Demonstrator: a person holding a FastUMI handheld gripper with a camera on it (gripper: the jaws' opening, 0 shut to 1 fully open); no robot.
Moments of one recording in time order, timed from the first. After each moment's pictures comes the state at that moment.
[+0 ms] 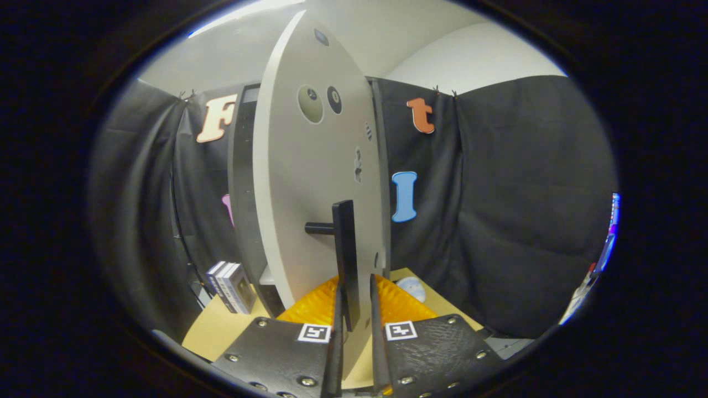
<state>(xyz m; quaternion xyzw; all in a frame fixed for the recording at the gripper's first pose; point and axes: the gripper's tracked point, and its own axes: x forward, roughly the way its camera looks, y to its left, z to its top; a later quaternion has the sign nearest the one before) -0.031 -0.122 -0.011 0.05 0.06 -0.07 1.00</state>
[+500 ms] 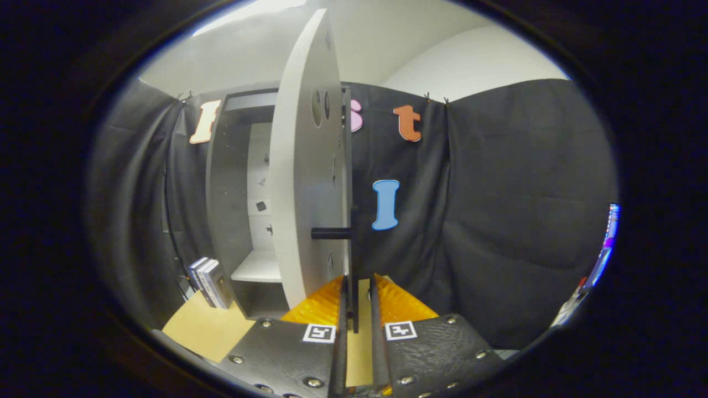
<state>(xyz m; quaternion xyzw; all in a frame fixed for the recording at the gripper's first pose) -0.041 -0.208 -0.005 0.03 0.04 -0.07 1.00</state>
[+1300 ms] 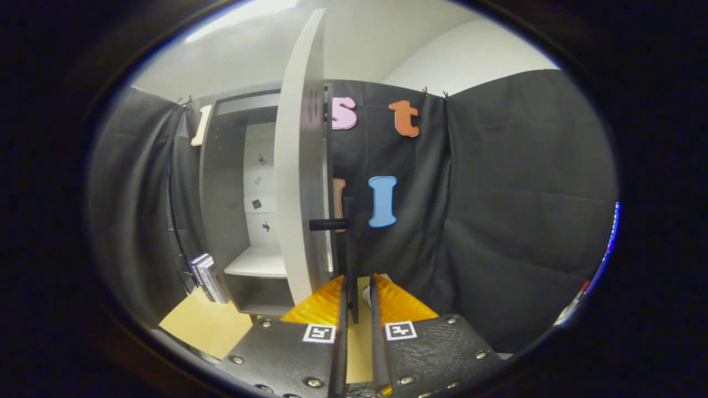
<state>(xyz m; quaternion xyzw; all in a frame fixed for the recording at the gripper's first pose) -0.041 -0.269 -0.014 0.04 0.05 -0.05 1.00</state>
